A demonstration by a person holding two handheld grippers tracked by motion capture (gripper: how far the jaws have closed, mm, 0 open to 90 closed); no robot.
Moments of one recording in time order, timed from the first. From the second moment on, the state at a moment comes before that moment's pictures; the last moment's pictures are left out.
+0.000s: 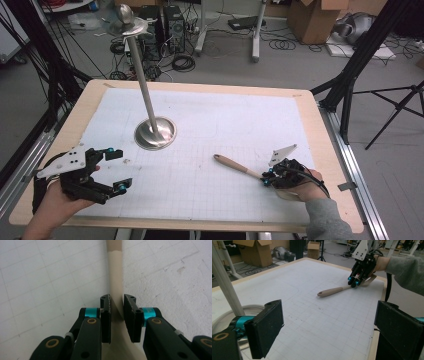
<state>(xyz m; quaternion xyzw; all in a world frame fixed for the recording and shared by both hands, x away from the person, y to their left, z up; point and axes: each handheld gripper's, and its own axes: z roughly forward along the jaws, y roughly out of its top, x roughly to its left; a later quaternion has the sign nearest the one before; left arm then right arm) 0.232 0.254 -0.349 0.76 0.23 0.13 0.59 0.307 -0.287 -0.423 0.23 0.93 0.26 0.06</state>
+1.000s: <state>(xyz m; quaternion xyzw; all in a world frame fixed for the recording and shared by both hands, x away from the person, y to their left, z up) 0.232 0.260 -0.349 0.76 0.23 0.13 0.60 0.307 -0.288 -0.393 0.21 0.91 0.35 0.04</state>
